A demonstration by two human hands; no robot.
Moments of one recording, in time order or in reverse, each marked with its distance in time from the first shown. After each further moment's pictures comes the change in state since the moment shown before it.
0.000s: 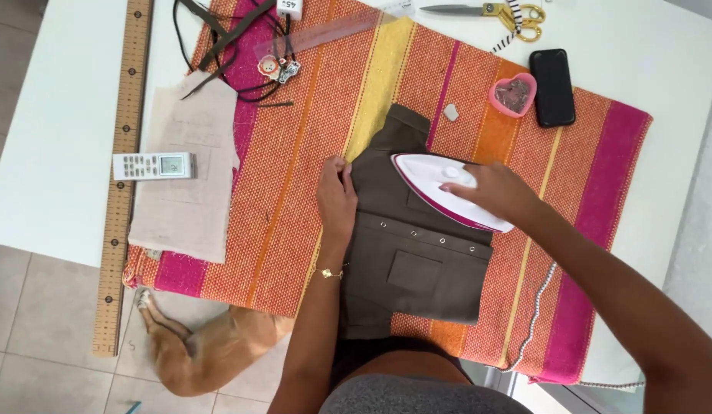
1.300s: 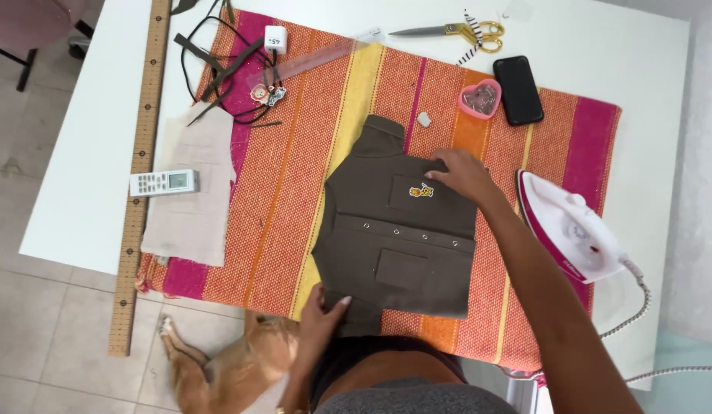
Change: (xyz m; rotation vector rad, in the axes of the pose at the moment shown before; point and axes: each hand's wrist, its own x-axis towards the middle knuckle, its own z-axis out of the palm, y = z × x) left_hand -0.208 0.013 -0.123 -0.197 -0.480 -0.745; right_hand 0.077 0.075 0.072 0.182 0.324 -0.211
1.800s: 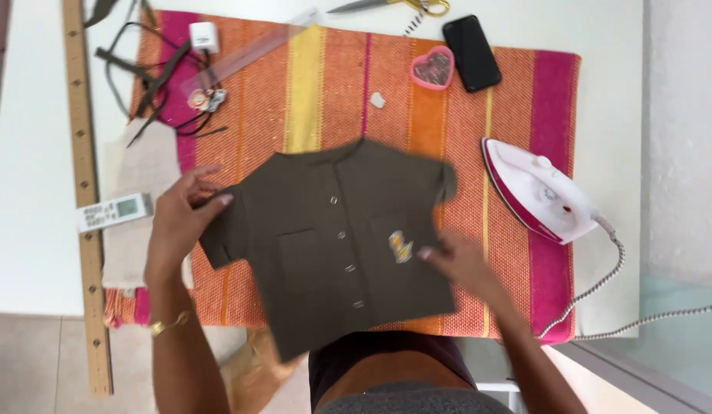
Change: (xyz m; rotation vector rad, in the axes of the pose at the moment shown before) left_hand 0.110 0.259 -0.142 0.501 0.030 0.354; right_hand -0.233 -0.060 0.038 0.444 0.043 0.394
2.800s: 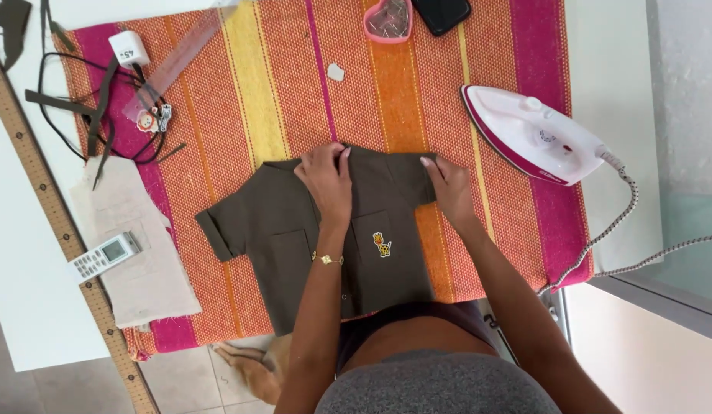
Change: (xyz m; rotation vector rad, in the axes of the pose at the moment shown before) left_hand 0.058 0.013 0.318 0.184 0.398 0.519; right_hand 0.106 0.080 0.051 0.281 0.516 -0.054
